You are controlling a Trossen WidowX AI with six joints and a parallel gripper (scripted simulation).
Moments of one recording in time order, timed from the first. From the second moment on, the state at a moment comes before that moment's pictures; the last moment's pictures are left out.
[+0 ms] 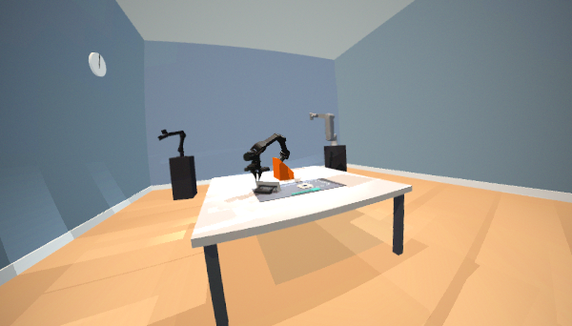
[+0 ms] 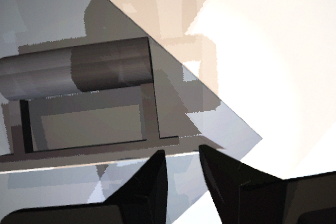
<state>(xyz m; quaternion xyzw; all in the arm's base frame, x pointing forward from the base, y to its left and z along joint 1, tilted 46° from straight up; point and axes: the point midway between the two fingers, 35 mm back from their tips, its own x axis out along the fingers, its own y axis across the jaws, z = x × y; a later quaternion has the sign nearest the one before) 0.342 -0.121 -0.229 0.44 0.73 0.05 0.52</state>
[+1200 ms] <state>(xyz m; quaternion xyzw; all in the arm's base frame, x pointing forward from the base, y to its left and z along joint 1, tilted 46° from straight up) 0.312 -0.104 -0.211 0.44 0.73 0.04 0.52</state>
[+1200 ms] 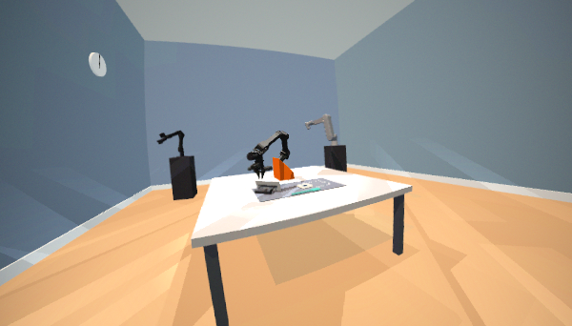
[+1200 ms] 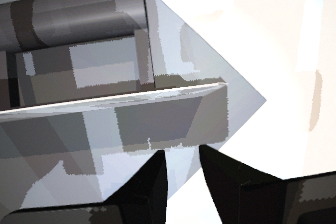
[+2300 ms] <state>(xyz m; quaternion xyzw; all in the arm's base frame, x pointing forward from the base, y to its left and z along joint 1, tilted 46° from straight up) 0.292 -0.108 -0.190 0.45 0.73 0.04 0.52</state>
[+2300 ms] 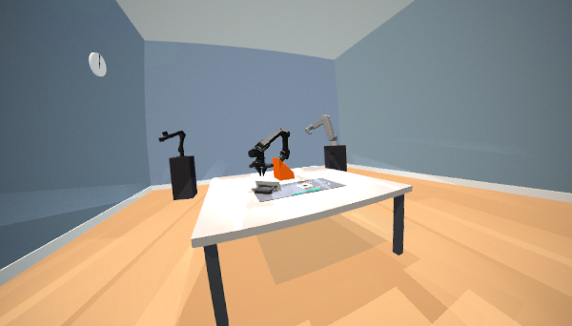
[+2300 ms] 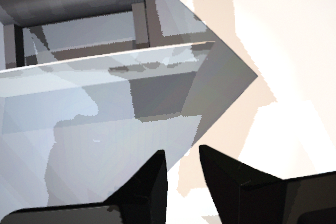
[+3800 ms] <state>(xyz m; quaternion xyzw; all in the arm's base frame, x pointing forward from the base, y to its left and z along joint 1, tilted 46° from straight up) 0.337 -0.104 -0.173 0.33 0.70 0.19 0.60</state>
